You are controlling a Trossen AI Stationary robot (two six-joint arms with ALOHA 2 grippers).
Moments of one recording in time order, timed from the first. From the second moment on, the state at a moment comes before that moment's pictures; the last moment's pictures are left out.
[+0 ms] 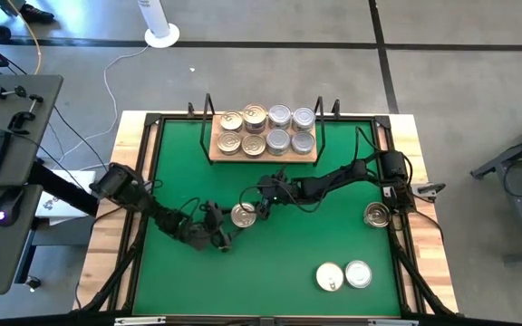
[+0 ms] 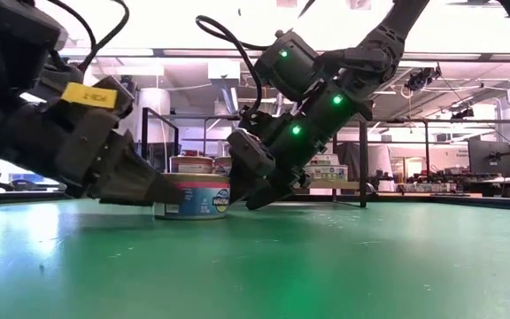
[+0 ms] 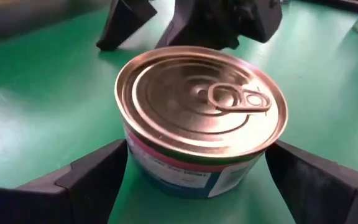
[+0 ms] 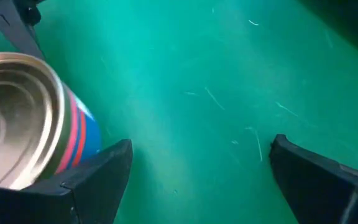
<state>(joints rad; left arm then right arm) -0.52 1.90 0.42 0.88 -0.82 -0.61 0.03 2.05 1.08 0.18 0.24 0.41</state>
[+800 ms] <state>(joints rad) -0.49 2.00 0.53 0.89 -0.91 -0.46 0.03 1.99 1.08 0.11 0.29 0.36</state>
